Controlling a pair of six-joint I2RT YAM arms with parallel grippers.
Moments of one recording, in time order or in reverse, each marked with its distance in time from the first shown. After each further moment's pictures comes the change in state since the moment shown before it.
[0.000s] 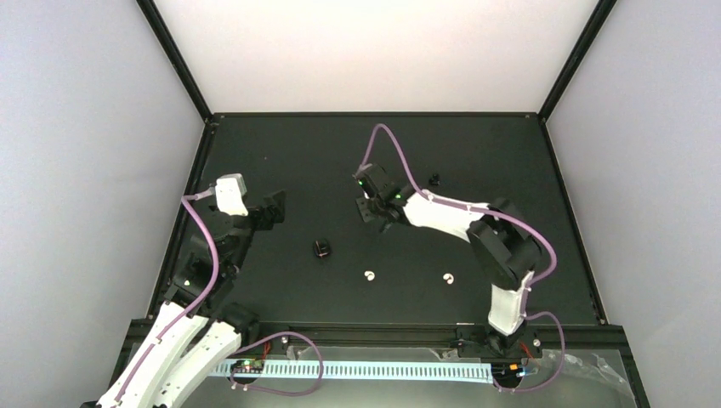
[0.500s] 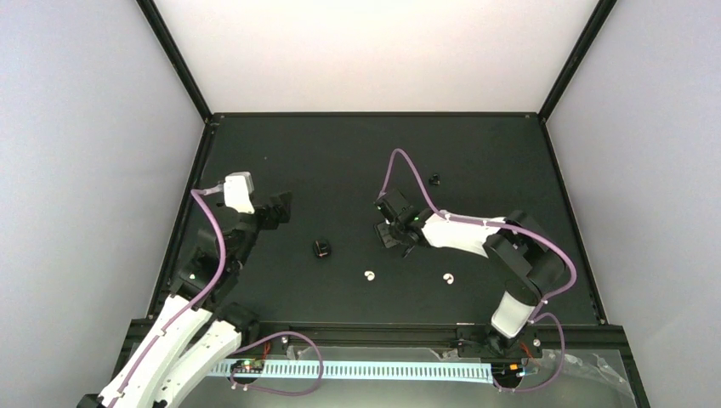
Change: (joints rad) left arm 0.002 0.046 -0.005 0.006 0.045 -0.009; right arm 0.000 -0.202 -0.388 0.026 0.008 0.013
